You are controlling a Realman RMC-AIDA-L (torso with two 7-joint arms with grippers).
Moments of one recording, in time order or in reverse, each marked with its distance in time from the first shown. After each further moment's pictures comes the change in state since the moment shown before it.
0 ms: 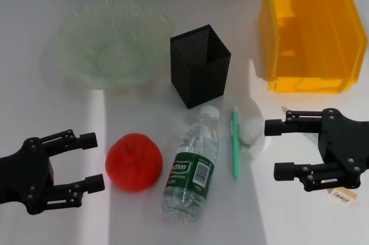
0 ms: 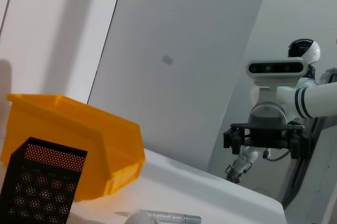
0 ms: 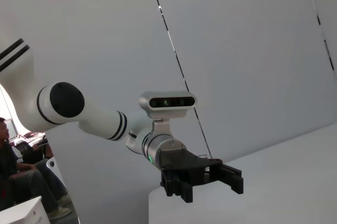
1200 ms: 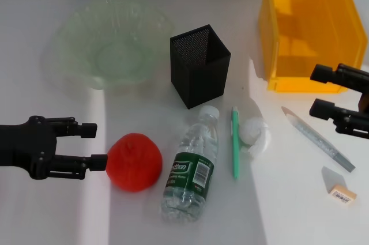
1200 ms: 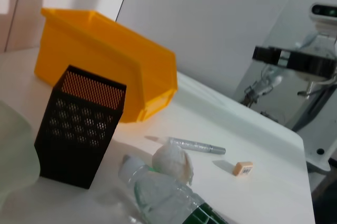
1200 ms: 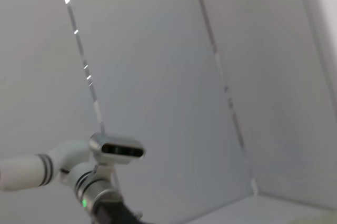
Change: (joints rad) left arm -0.028 -0.070 0.188 0.496 0.007 -0.035 -0.517; right arm -0.051 0.001 0.300 0.049 0.022 0.000 -0.067
